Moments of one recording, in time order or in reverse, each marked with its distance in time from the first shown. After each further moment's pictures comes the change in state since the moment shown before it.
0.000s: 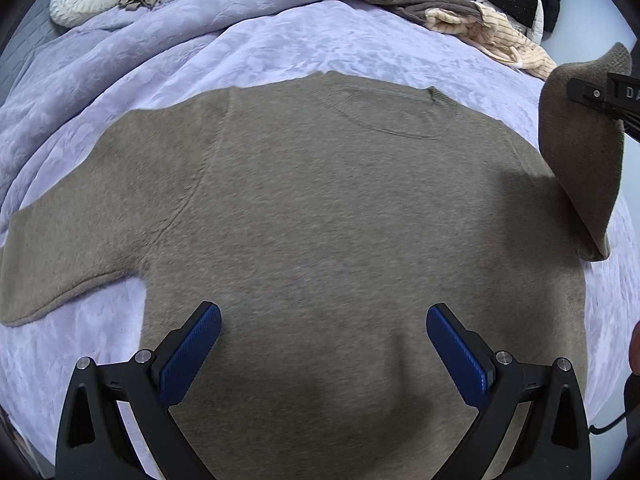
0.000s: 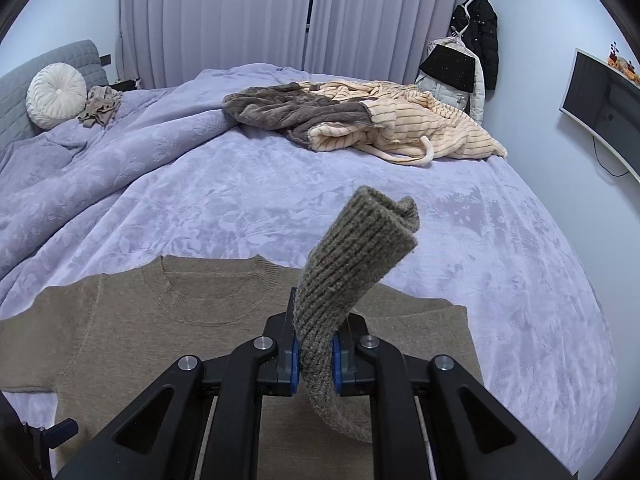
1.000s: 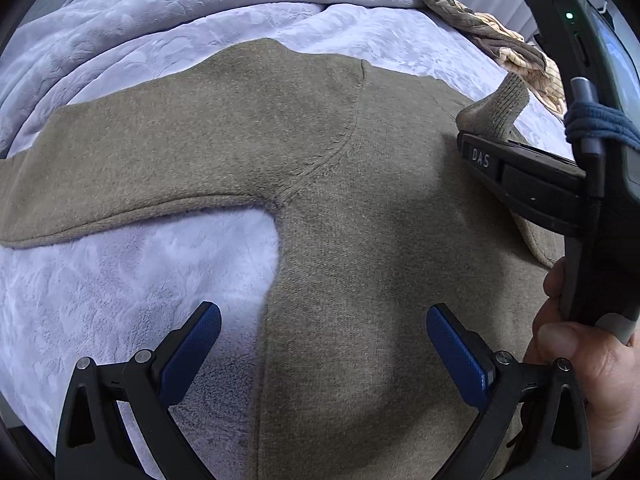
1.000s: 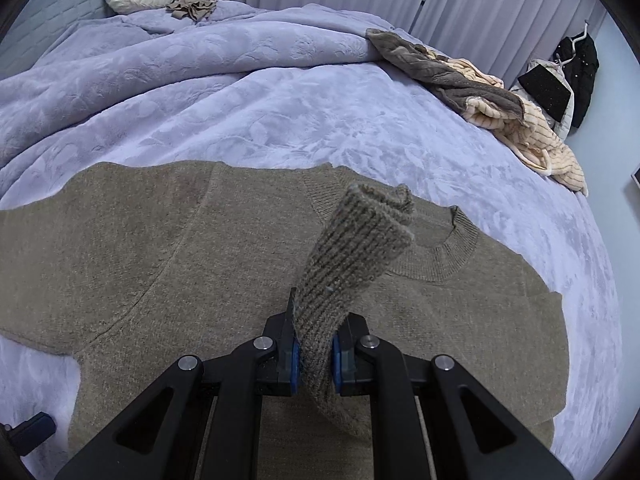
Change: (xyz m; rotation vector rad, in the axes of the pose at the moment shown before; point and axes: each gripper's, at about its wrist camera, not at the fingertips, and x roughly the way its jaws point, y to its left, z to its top) left arm -0.010 0.094 -0.042 -0.212 0.006 -0.020; right arm 0.050 0.179 -0.054 -0.297 0.156 0.092
